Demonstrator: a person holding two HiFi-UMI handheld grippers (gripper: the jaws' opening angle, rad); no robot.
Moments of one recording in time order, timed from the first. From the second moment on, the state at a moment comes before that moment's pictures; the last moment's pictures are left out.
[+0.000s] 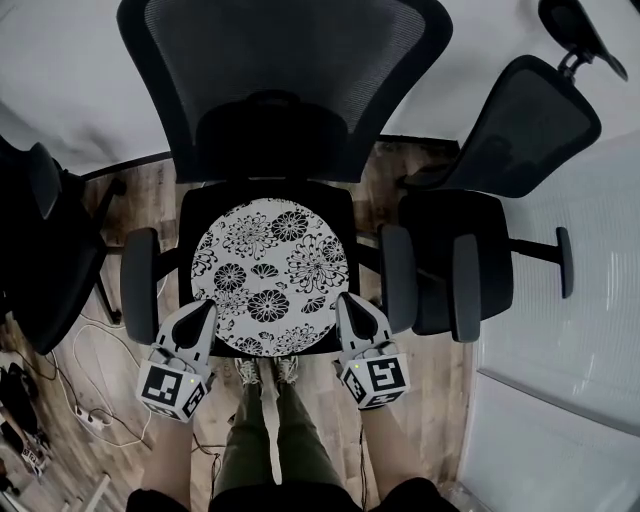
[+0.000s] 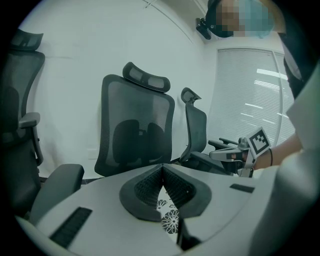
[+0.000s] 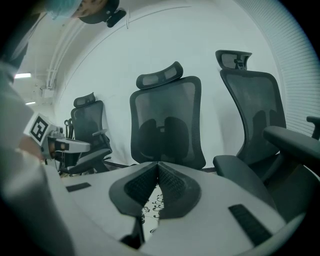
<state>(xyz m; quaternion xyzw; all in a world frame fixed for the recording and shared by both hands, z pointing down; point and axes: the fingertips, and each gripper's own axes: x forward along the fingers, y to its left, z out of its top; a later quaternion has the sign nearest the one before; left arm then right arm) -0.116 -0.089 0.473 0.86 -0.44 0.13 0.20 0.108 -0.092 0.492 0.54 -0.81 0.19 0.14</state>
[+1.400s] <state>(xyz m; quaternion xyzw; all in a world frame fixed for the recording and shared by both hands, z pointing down) -0.116 -0.088 0.588 0.85 -0.44 0.17 0.25 0.114 -0.083 0.612 0.54 -0.79 0.23 0.20</state>
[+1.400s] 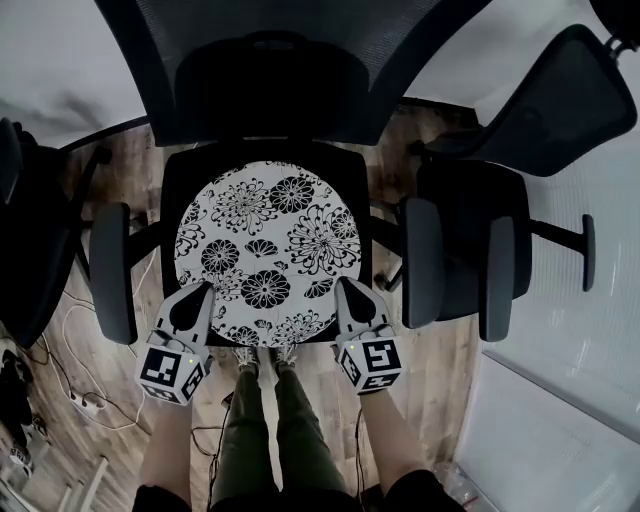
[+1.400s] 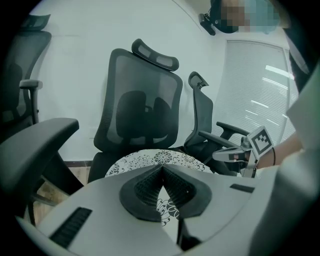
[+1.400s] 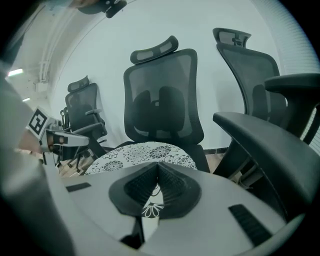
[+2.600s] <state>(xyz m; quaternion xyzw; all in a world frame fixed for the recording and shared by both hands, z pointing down) -0.119 -0.073 0.659 0.82 -0.44 0.19 0.31 0.110 -0.069 0.679 0.53 -0.77 0.27 0.23</state>
